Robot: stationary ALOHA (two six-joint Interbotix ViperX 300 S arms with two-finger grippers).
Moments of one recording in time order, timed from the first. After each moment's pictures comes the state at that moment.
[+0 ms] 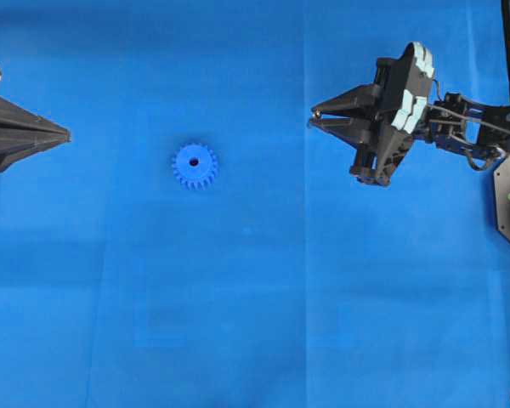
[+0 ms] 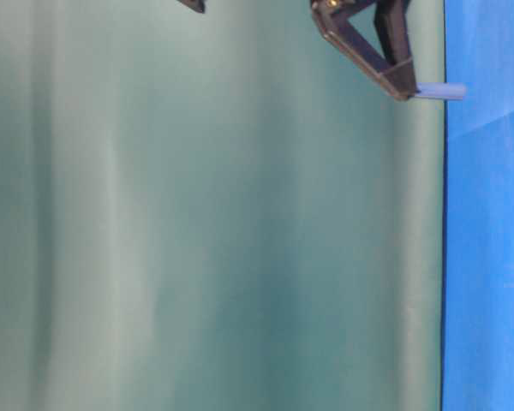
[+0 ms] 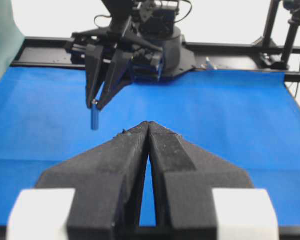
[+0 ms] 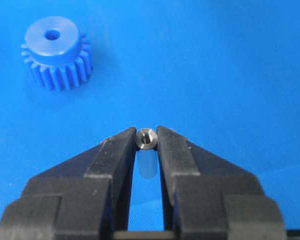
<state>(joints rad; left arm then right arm) 0.02 -0.99 1.20 0.00 -0.26 -0.02 -0.18 -0.23 1.04 0.22 -0.42 -0.03</state>
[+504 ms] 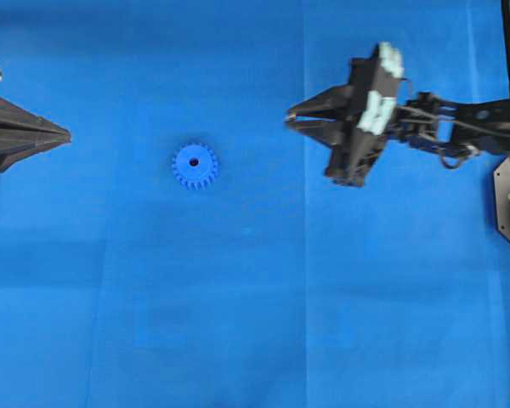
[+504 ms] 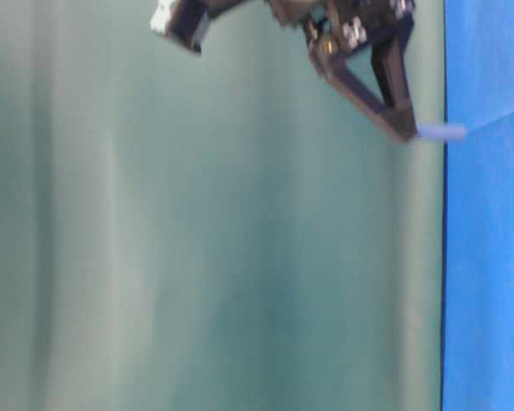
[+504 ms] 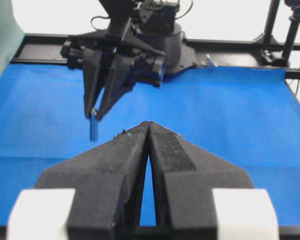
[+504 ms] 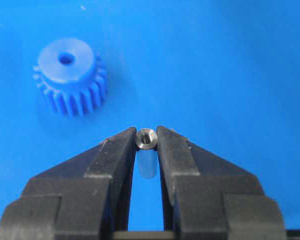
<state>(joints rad) 0.02 -0.99 1.20 0.00 -0.25 -0.02 -0.16 -0.10 0.89 0.22 -0.40 -0.04</state>
